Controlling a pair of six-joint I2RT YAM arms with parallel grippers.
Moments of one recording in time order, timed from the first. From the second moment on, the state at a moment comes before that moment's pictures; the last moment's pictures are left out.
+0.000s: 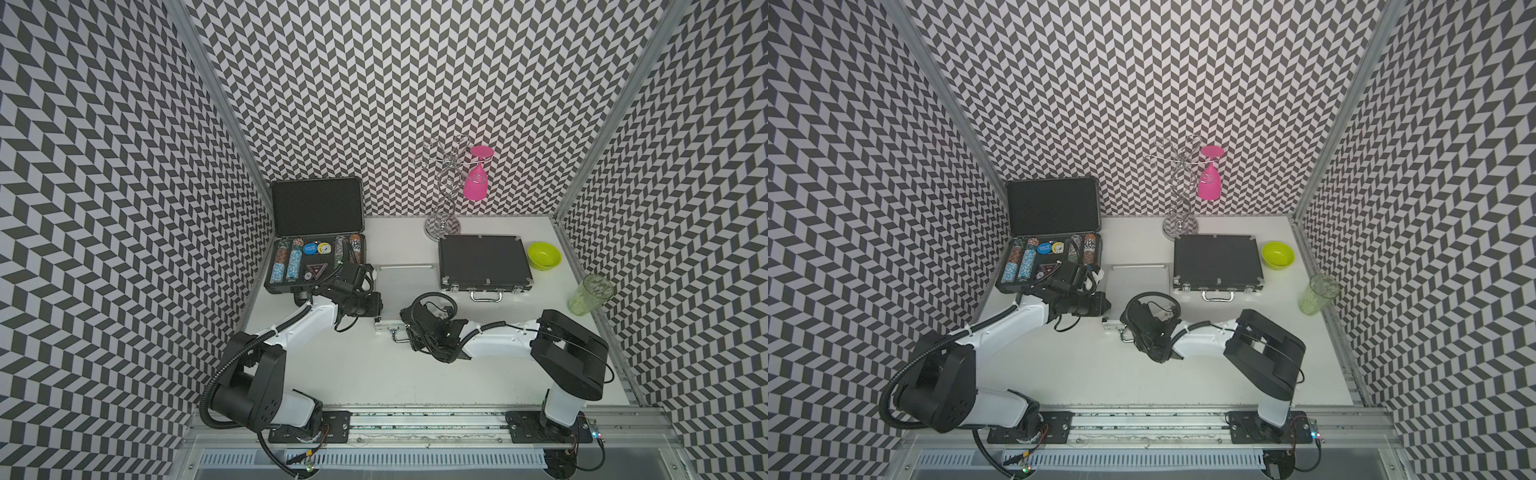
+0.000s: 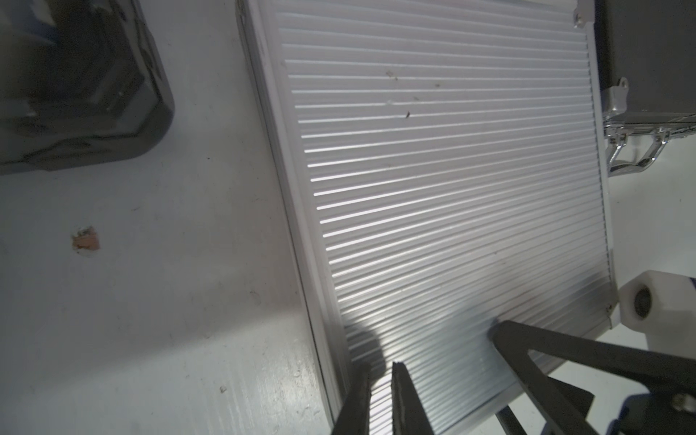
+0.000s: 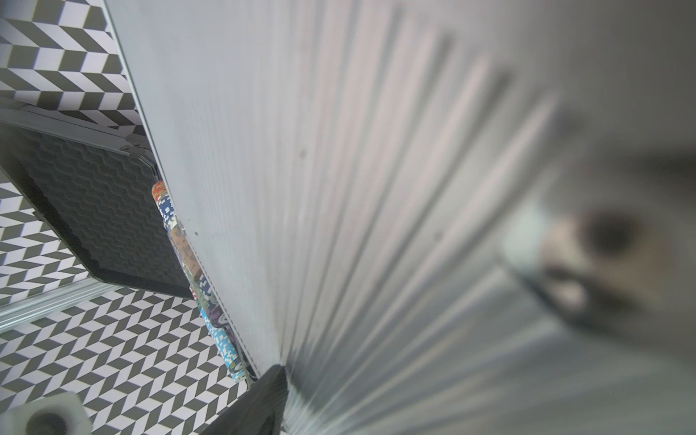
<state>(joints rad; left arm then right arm) -0.39 1.43 0.85 -0.43 0.26 -0.33 1.04 1.78 0.94 0.02 0.30 2.01</state>
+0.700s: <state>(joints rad) -0.39 1.43 0.82 -0.37 0.26 -0.33 1.02 1.82 0.96 0.08 0.29 1.96</state>
